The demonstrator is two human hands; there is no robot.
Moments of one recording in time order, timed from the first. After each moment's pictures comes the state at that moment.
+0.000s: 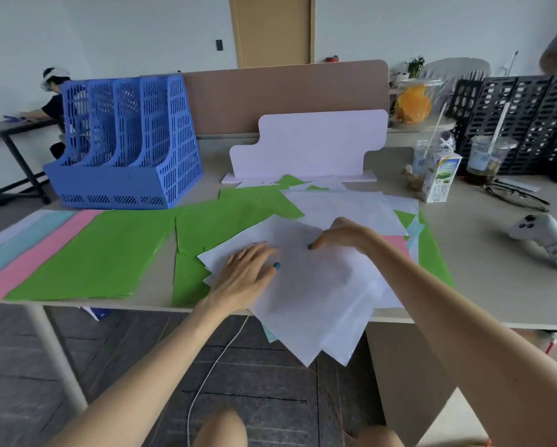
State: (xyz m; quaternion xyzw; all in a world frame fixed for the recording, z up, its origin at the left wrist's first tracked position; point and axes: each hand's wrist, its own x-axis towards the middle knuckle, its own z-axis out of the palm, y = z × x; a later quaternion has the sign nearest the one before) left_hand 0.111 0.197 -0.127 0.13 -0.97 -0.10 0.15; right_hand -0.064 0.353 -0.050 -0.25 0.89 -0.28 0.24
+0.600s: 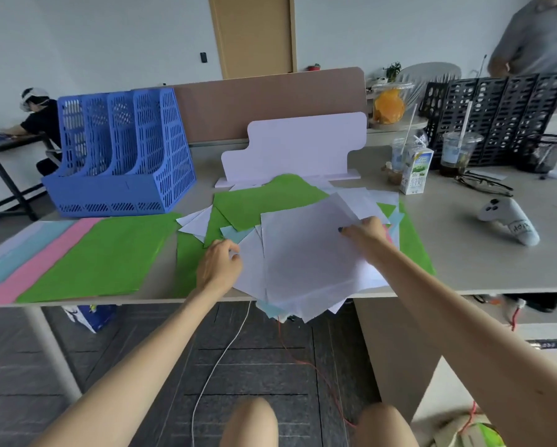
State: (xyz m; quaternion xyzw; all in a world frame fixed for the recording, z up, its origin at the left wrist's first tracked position) left_hand 0.133 0.194 -0.102 0.32 -0.89 -0.20 0.25; right_hand -0.044 0.410 -0.069 -0.06 0.82 -0.55 0.11
